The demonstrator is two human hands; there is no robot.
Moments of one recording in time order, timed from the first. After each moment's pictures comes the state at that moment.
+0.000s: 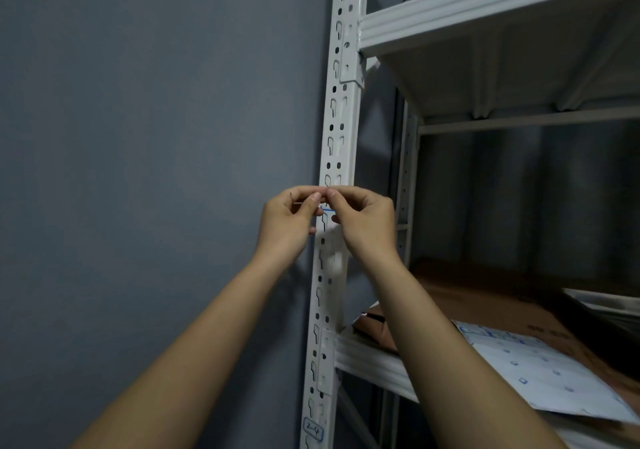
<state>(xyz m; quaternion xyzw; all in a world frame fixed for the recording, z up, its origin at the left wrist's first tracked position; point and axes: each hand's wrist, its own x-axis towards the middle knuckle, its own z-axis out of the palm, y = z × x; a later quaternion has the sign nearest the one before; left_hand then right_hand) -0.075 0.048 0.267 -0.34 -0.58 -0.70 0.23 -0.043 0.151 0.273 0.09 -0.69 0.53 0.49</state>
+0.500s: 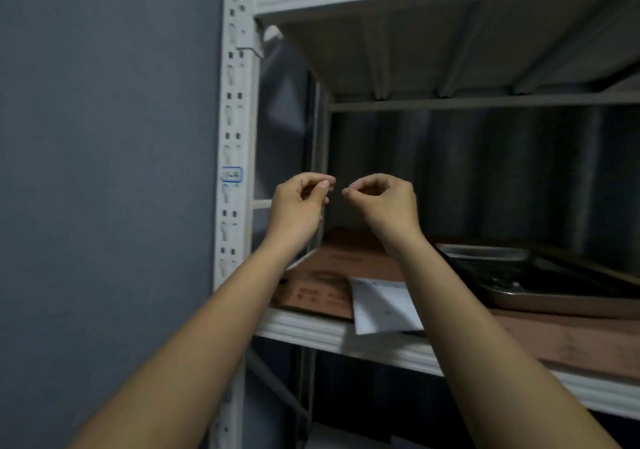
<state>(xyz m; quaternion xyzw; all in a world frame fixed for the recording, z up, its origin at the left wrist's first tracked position) -0.007 0.157 0.257 -0.42 -0.56 -0.70 0.14 0.066 0.265 0.265 -0.09 -0.74 0.40 0.54</state>
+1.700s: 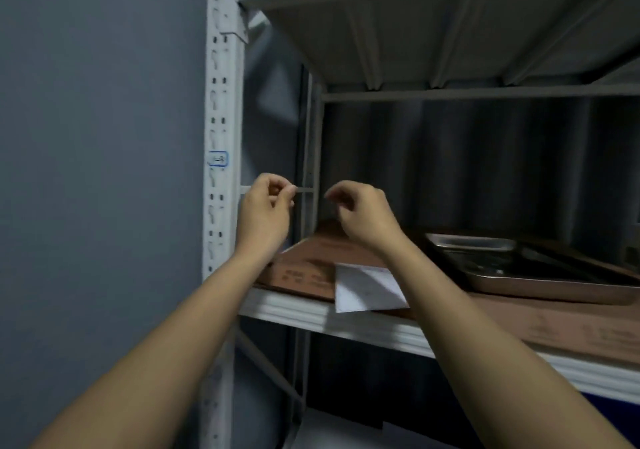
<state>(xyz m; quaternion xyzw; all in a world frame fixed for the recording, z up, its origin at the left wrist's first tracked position) -0.009 0.151 0.224 -0.35 -0.61 -0.66 0.27 0.082 0.275 0.243 -0.05 -0.88 0.18 0.44</state>
